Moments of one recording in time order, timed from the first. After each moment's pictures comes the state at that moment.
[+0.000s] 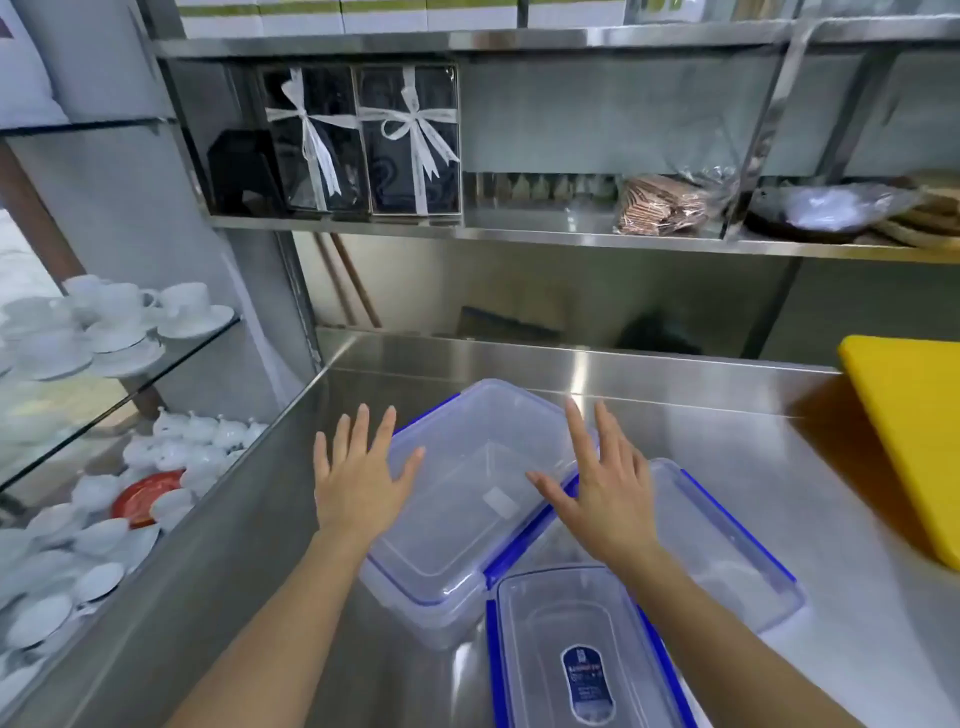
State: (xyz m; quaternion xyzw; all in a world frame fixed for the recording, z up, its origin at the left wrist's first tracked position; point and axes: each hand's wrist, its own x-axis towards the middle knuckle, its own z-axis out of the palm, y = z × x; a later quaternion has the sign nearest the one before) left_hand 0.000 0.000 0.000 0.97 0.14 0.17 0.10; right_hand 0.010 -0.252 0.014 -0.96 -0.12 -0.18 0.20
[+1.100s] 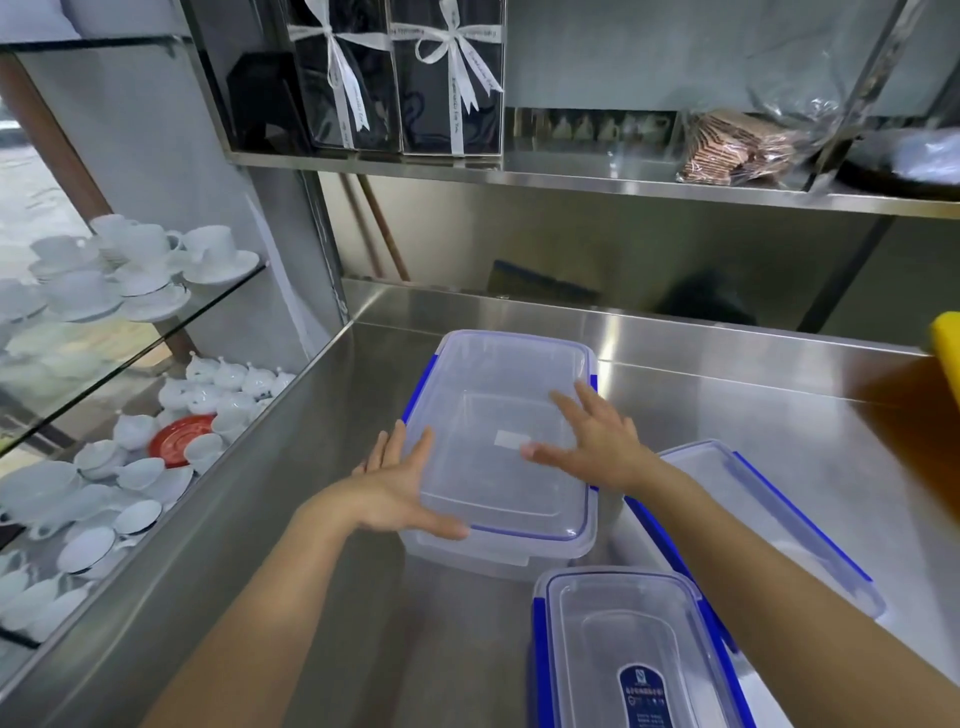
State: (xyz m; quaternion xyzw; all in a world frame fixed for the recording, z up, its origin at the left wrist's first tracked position) left_hand -0.021 0.011 0.016 0.94 0.06 -0.24 0.24; right_hand 0.069 -0.225 0.021 -0.95 -0.21 0.11 0.20
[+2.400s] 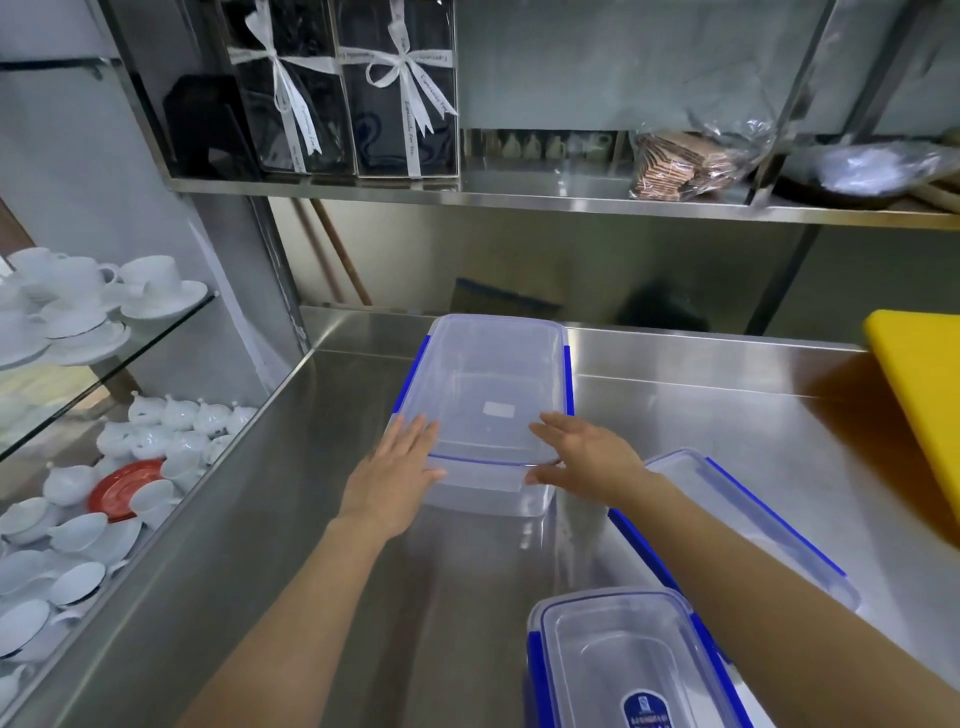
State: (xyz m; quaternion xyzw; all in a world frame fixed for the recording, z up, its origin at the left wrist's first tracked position) left_hand 0.039 0.008 -0.020 0.99 -0.02 0.01 0.11; right_hand 0.084 -0.228 0.019 -0.96 -0.24 0.09 0.08
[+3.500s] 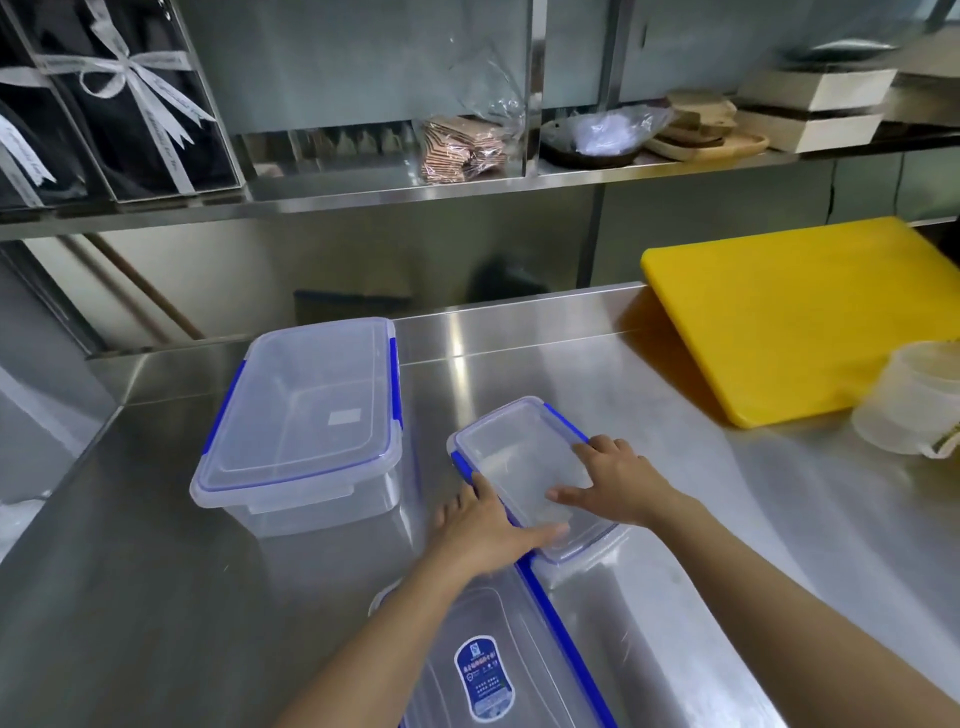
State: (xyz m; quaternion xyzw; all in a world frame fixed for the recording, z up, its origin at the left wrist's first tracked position) left_hand 0.003 -0.233 -0.025 0.95 -0.06 -0.23 0.21; right_hand 0.012 -0.417 -0.026 -0.99 0.03 0.10 0.13
